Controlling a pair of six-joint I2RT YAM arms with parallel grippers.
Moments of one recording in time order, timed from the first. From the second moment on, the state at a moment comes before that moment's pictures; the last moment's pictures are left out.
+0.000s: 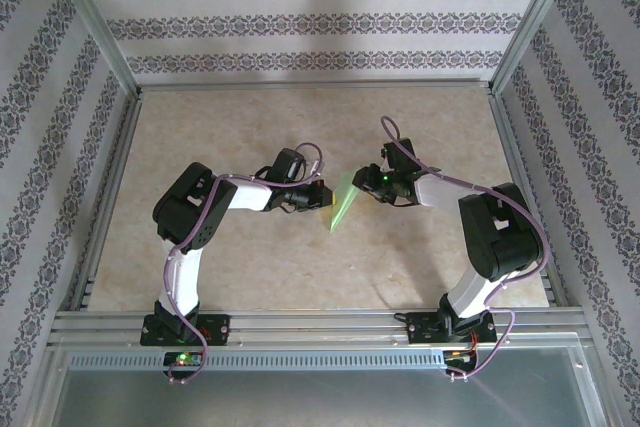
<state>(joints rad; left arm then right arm) -0.53 2.04 1.05 0.20 0.63 -0.70 0.32 1.68 0.87 -0.13 -0.36 0.81</state>
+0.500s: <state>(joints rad) -0.53 2.04 1.07 0.16 0.63 -0.68 0.38 1.71 0.95 -0.10 -0.40 0.81</state>
